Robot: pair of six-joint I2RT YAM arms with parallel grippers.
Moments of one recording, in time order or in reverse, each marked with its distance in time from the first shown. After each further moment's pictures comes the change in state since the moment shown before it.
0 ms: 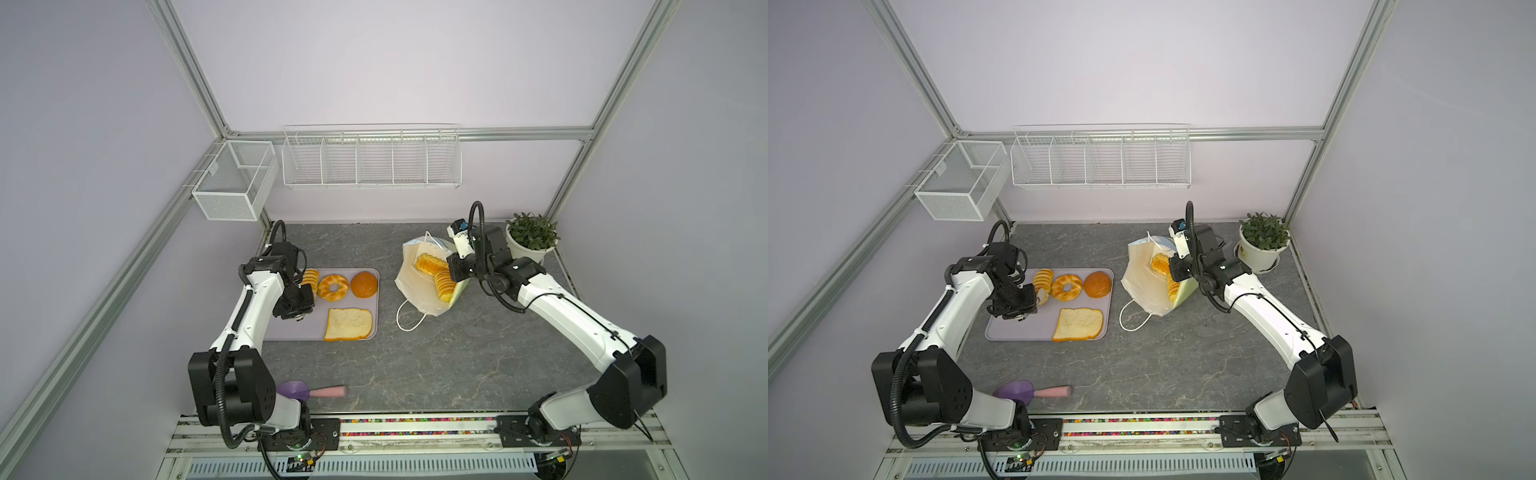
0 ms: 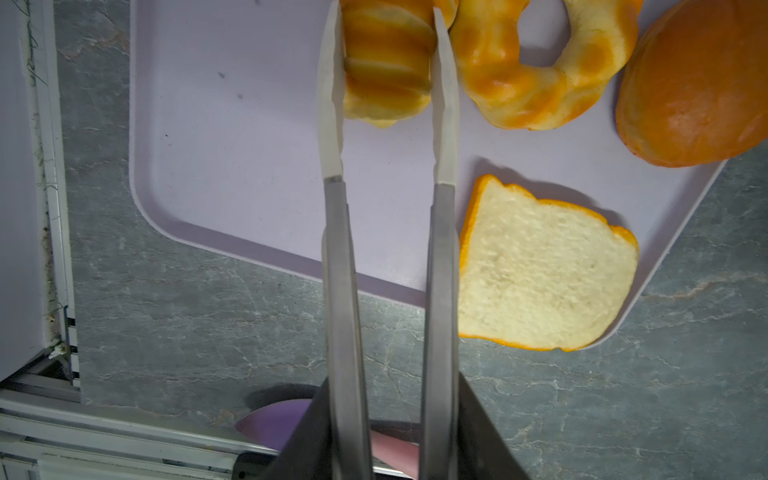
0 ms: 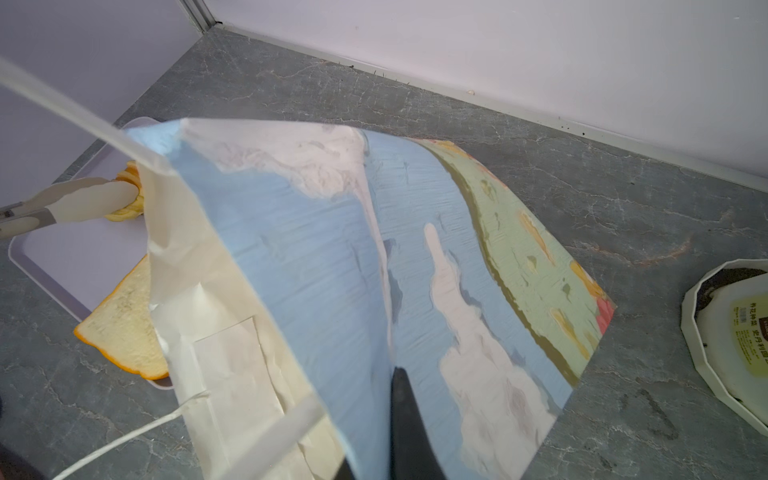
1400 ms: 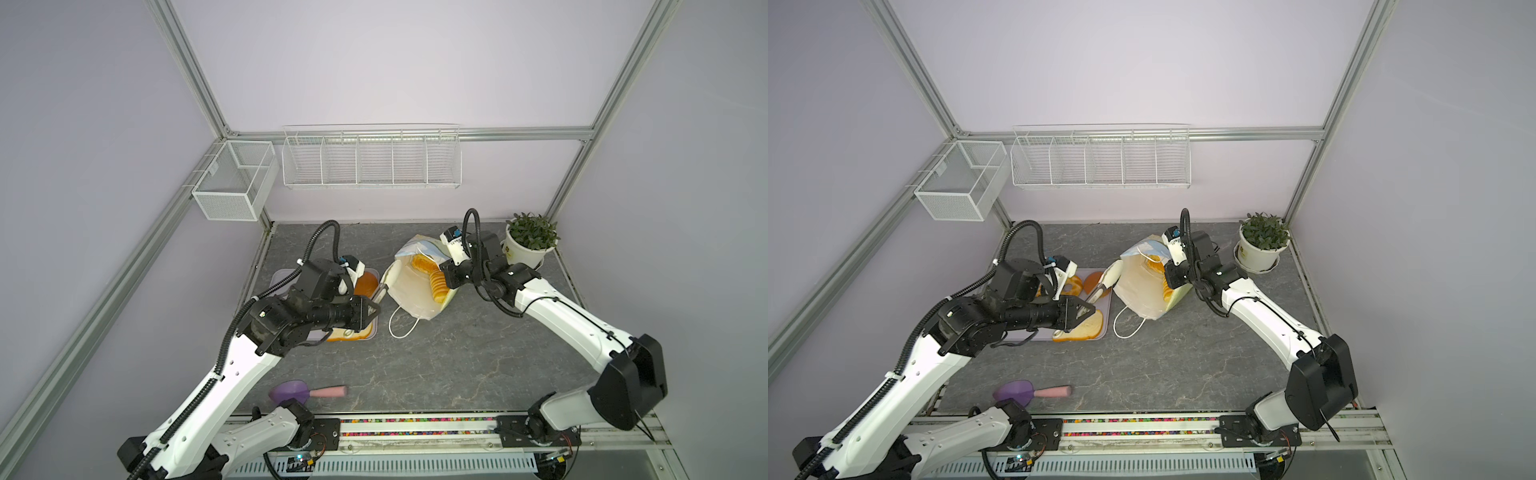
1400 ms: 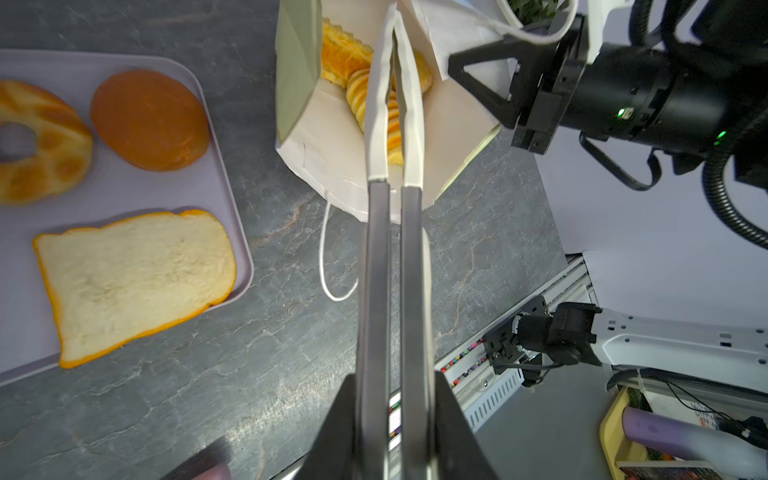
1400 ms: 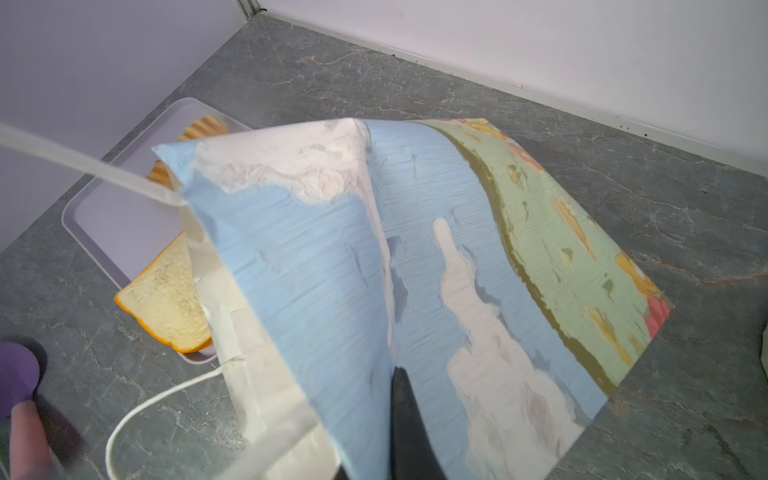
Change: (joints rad) left arm -0.726 -0.441 -0.012 0.223 0.220 -0.321; right arm 0.036 -0.009 -0.077 0.074 -0.080 -0.034
